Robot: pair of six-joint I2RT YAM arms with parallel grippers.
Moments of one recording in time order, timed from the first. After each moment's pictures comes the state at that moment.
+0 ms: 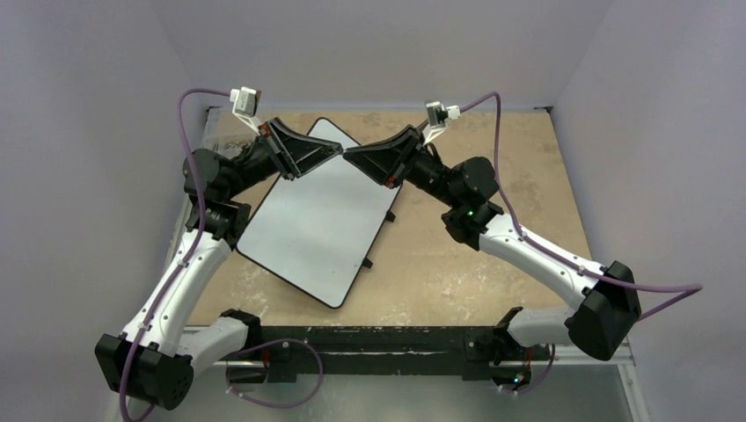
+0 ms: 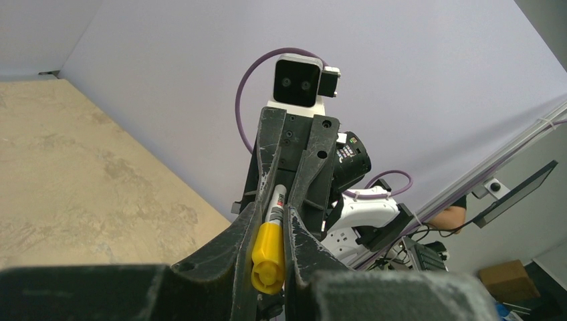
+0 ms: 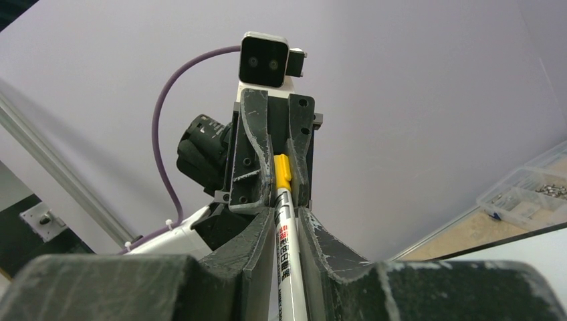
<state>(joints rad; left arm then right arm) -0.28 1.04 1.02 0.49 0.80 -1.14 0.76 1.30 1.05 0.76 -0.38 0.90</state>
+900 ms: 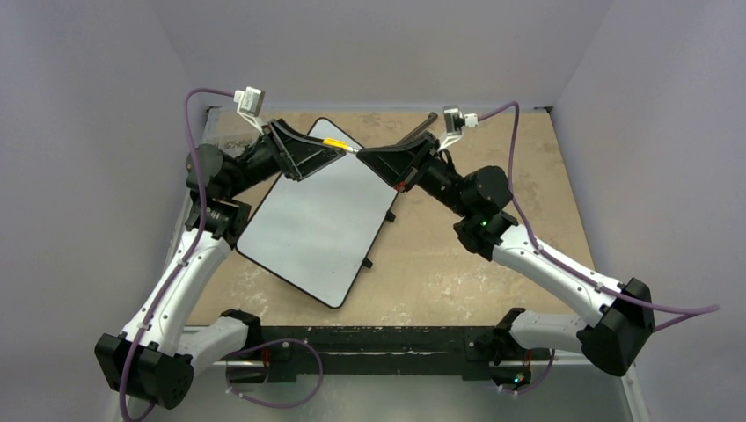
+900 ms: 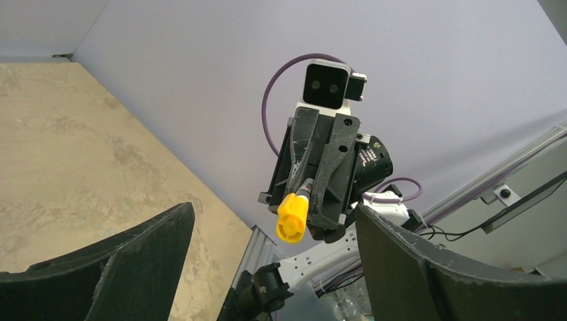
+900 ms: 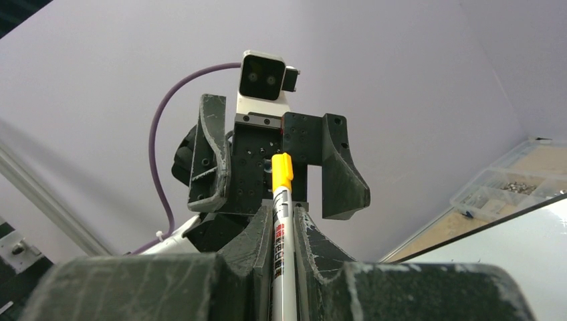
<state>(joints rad) -0.28 1.04 1.03 0.40 0.80 -1.11 0.76 1.19 0.99 0.69 -0.28 0.87</state>
